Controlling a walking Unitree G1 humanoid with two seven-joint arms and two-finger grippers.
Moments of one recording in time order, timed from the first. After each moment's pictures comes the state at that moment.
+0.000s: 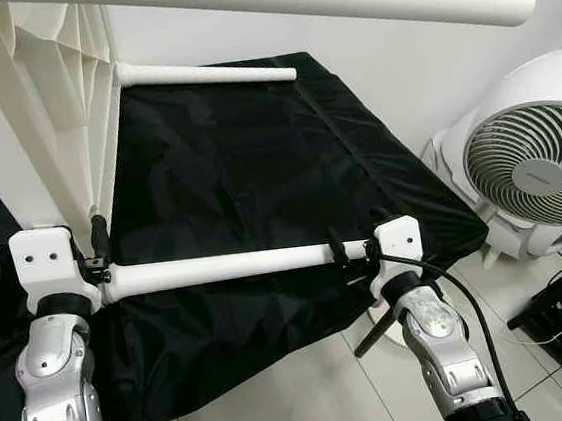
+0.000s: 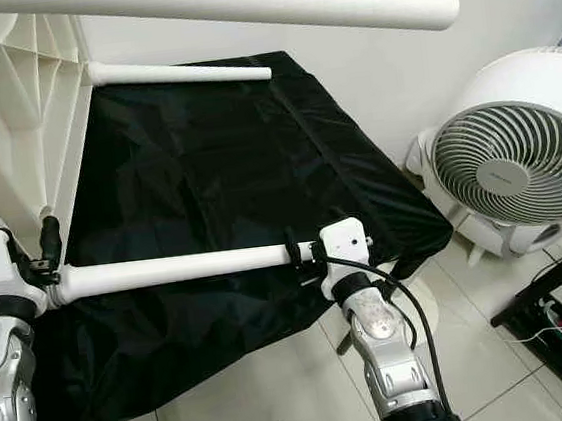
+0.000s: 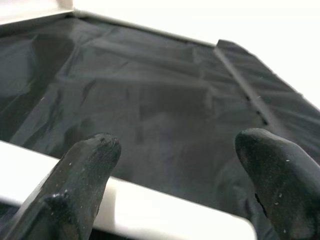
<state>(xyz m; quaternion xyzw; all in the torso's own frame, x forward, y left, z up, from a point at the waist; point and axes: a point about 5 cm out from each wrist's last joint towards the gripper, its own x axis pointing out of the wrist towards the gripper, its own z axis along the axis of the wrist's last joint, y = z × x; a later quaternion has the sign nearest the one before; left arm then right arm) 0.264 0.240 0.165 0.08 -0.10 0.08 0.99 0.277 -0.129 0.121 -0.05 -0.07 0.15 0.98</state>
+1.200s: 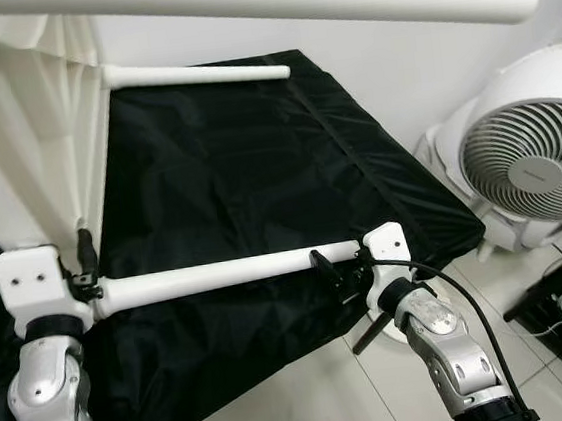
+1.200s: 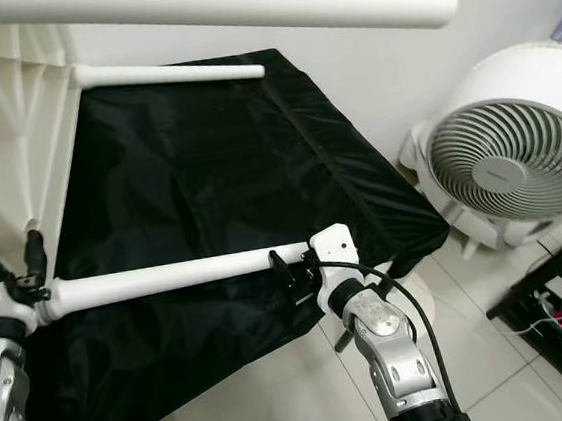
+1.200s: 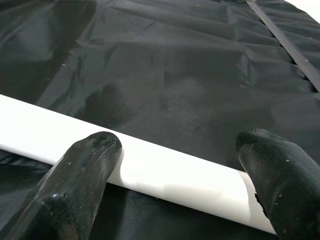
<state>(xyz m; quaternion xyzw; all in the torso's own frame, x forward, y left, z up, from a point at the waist) 0.227 0.240 0.162 0.07 -0.11 0.12 0.98 0.275 -0.127 0.113 -0.05 0.01 0.23 0.97</state>
